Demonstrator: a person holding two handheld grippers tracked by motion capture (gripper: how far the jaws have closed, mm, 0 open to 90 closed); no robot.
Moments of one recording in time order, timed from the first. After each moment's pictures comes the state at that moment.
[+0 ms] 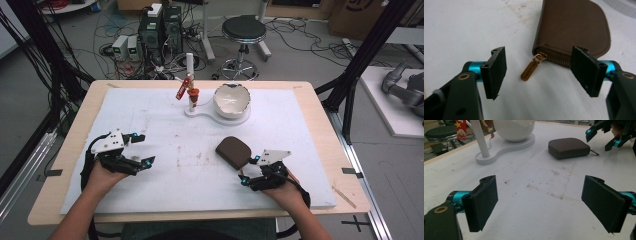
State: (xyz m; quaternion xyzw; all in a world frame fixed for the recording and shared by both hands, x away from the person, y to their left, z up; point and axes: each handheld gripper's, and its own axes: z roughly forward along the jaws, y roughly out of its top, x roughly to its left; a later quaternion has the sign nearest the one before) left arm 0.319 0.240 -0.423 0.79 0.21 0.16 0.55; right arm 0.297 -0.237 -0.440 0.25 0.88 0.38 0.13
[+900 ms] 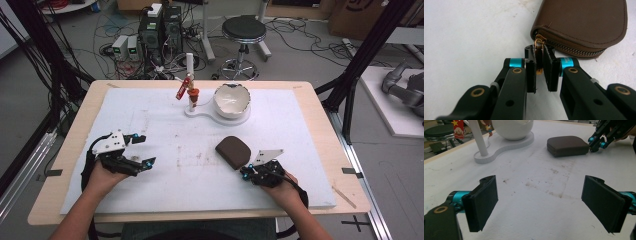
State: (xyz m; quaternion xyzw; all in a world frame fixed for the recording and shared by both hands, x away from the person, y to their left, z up) left arm 0.319 0.238 -0.424 0.79 0.21 0.16 0.55; right arm 0.303 -0.231 -0.447 0.25 0.90 0.34 0.11
